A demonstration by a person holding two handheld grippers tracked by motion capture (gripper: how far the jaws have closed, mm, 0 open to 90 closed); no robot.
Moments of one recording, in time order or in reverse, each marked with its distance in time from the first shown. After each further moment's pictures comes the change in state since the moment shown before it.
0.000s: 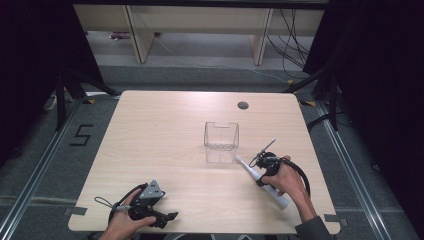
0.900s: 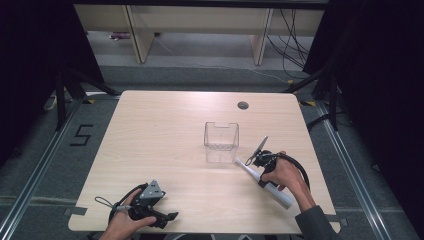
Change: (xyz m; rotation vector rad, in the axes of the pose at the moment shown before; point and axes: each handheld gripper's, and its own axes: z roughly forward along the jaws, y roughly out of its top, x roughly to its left) left arm 0.000 0.000 0.000 0.001 -0.001 0.003; right arm -0.002 0.015 0.000 0.178 0.009 -0.045
